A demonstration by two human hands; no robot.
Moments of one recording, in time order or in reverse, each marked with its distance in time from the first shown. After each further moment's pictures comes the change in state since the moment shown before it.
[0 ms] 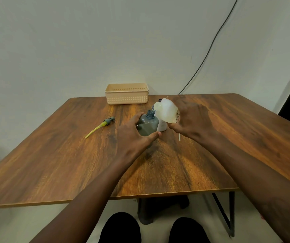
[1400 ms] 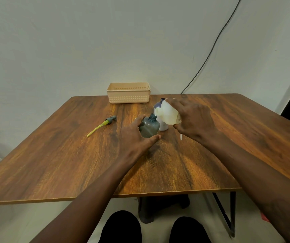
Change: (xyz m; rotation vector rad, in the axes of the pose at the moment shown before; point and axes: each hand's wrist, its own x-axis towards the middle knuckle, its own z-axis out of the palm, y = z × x) left_hand -0.006 -0.006 0.000 0.093 -0.075 -0.032; right_hand -0.001 -0.007 -0.002 -0.147 -0.022 -0.045
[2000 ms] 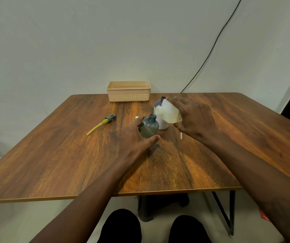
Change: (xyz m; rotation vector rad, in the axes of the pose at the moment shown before) left_hand -0.003 -0.003 0.000 -0.036 -0.060 -0.012; right_hand -0.001 0.003 0.005 0.027 -0.015 0.006
